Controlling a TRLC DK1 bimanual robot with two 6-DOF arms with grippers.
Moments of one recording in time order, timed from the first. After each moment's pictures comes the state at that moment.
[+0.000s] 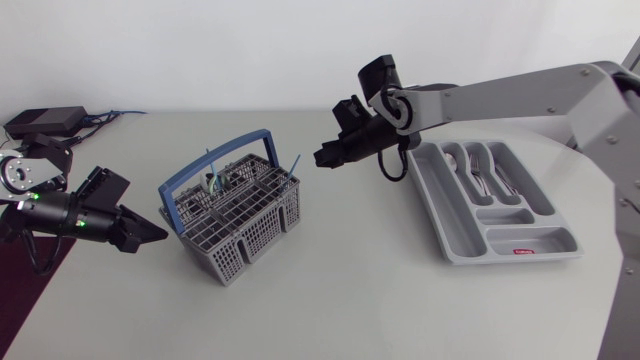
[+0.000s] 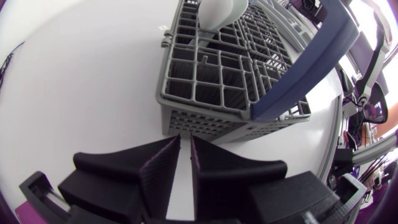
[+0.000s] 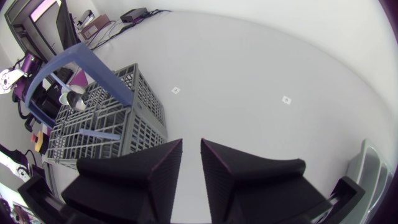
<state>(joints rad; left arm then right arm) 0.27 1.54 0.85 -0.62 0.61 0.79 0.41 2.12 1.58 -0.32 -0.41 -0.07</state>
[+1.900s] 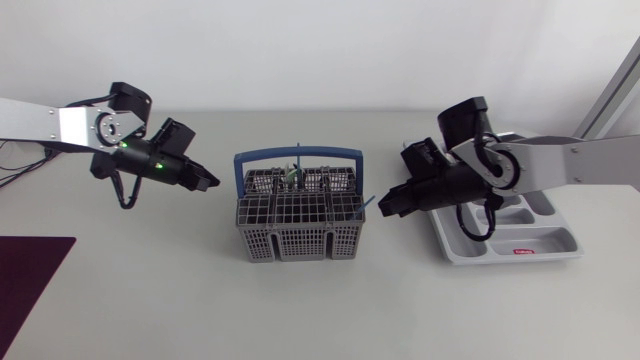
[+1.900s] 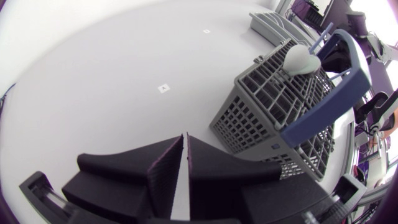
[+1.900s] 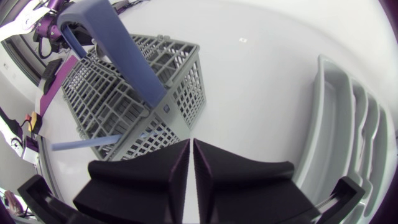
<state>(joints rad) 0.01 1.83 1.19 -0.41 0.53 0.50 0.27 1.63 0.92 -0.20 -0.36 -0.14</state>
